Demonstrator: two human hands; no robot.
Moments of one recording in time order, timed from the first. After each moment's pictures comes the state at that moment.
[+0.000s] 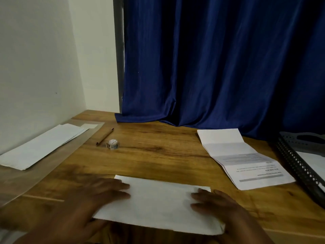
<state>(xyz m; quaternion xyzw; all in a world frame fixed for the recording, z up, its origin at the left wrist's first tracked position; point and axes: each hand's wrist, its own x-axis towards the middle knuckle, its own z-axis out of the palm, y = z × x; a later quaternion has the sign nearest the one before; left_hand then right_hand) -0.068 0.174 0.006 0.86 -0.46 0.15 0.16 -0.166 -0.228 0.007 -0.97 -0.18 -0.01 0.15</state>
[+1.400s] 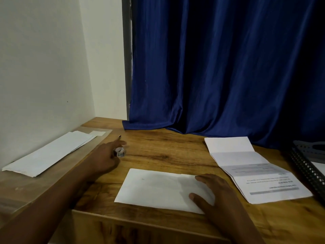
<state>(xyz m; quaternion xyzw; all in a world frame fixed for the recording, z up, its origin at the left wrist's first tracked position) 0.081 0.152 0.038 0.94 -0.20 0.08 0.28 -0.110 -0.203 0.000 -0.95 0.02 -0.17 0.27</state>
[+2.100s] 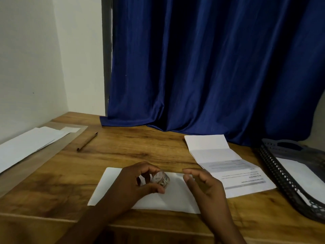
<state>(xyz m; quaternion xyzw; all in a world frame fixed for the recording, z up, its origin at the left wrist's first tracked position) -0.028 0.022 0.018 0.76 -0.37 0.05 0.53 -0.117 -0.203 0.011 -0.83 0.03 -0.28 0.47</state>
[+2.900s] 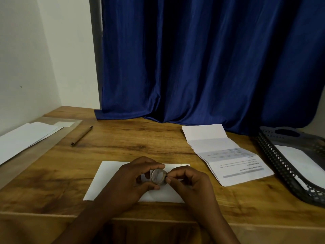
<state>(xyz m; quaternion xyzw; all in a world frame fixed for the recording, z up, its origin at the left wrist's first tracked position) -0.040 0.024 0.021 0.80 -0.40 0.06 0.45 -0.119 -0.176 0.006 -0.82 -0.01 -0.23 0.52</state>
